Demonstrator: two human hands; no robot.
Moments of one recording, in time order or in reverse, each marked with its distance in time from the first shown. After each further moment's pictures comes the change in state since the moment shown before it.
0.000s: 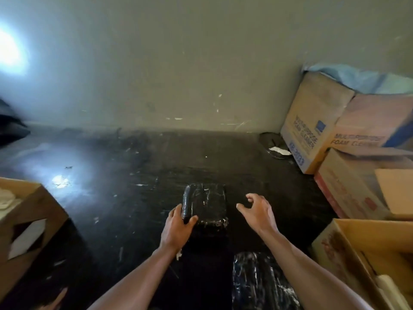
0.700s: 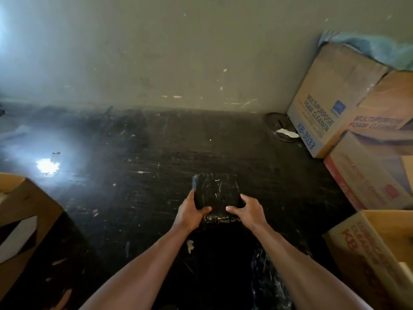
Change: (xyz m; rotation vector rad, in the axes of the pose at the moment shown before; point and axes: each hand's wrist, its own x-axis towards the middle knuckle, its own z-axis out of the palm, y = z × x) left_hand 0.074 -0.032 0.004 -0.185 -0.229 -0.034; right_hand 0.022 -0.017 0.095 0.044 -0.228 0.257
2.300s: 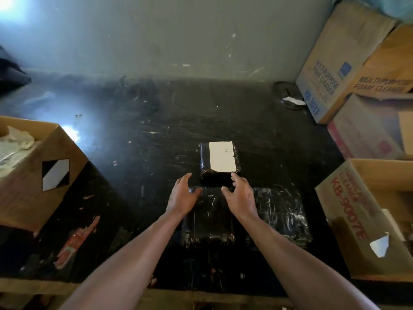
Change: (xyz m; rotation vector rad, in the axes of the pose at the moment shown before) left_hand -0.135 -0.045 0.010 0.160 0.143 -0.037; right_hand -0.137 0.046 0.046 -0.008 0.129 -0.270
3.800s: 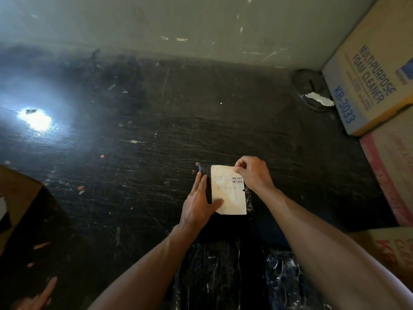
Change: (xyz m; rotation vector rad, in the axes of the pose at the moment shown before) left_hand 0.185 0.025 0.055 0.163 -0.173 -0.008; right_hand 0.273 0.002 0.008 -0.236 -0.152 -0.013
